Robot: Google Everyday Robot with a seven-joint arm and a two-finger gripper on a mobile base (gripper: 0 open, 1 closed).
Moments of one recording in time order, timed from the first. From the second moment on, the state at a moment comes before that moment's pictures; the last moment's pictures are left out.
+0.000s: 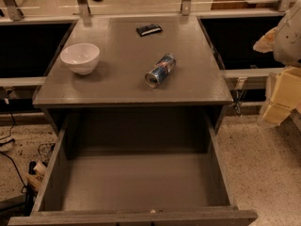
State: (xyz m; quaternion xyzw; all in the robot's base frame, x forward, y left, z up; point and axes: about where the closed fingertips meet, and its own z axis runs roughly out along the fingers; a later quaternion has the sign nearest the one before) arm 0.438 -0.217 0.976 -0.60 0.78 -0.03 0.16
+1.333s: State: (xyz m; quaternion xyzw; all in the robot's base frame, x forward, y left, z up) arm 0.523 -0.175 0.947 -0.62 0.77 -0.01 0.16
